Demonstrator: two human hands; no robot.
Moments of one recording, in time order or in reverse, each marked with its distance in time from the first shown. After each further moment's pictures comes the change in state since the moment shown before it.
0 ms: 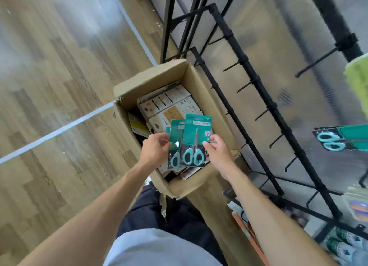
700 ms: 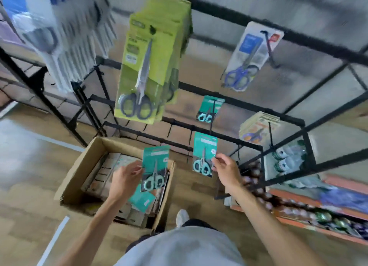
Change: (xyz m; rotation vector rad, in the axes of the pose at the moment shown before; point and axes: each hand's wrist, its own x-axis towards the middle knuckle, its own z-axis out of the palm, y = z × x) left_hand -0.098 0.140 0.016 0.428 -0.244 0.697; right_hand -0.204 0.086 -0.137 0.504 0.756 0.019
